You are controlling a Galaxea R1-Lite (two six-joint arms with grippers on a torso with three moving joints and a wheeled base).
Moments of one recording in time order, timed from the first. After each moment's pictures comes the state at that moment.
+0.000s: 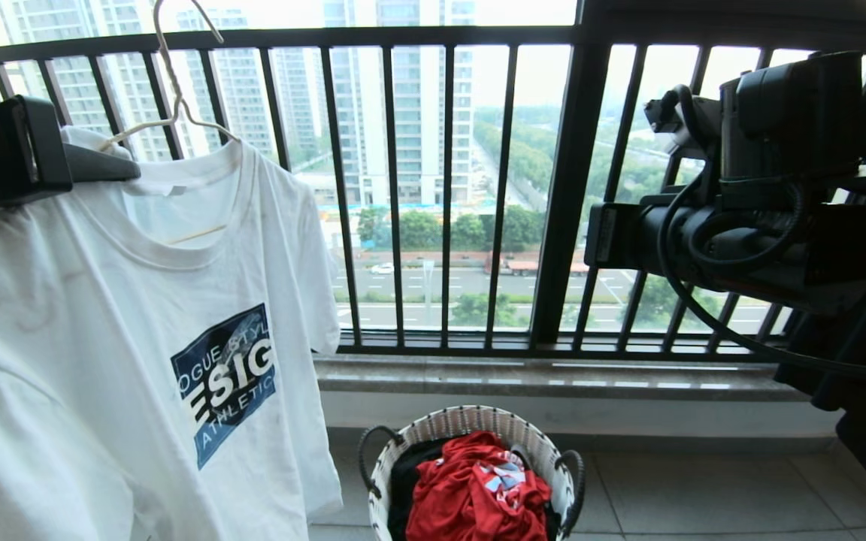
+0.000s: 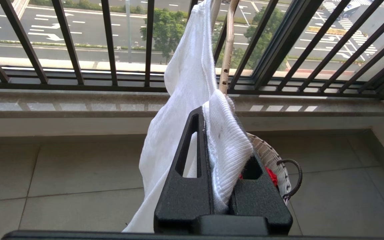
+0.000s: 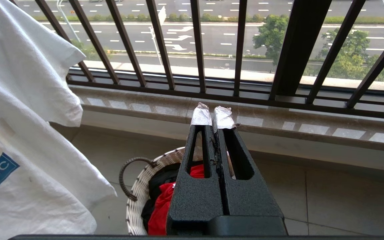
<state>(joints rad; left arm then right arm) -0.05 1.31 -1.43 0.35 -0.22 -0.17 0.57 1.61 -1.29 -0.05 -0.36 0.26</state>
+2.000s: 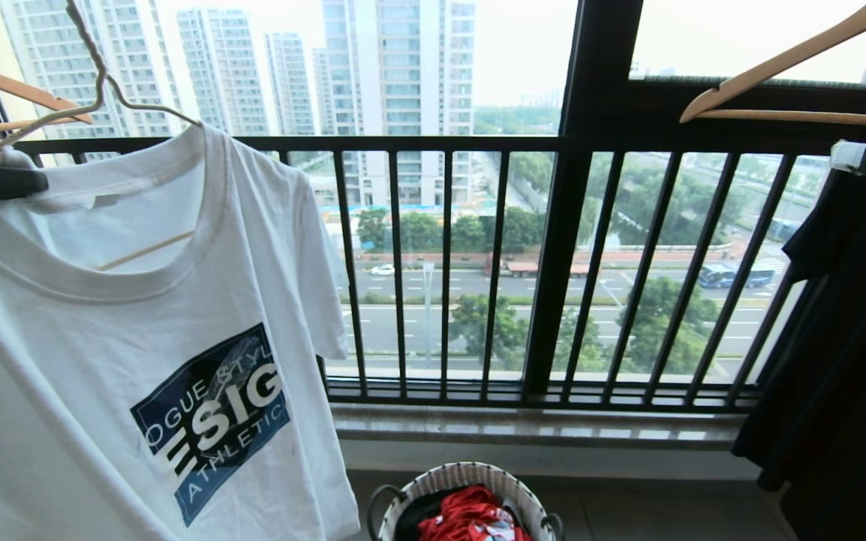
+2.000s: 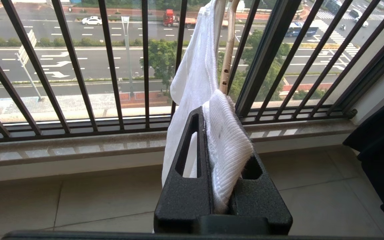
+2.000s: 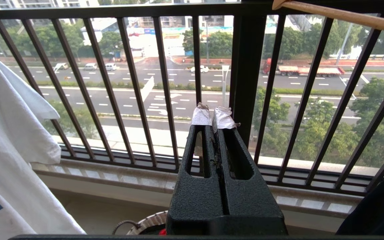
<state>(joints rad) -0.07 1.04 -1.27 0.35 -0.23 -0.12 0.49 1.11 -1.08 -0.04 -0.37 0.10</state>
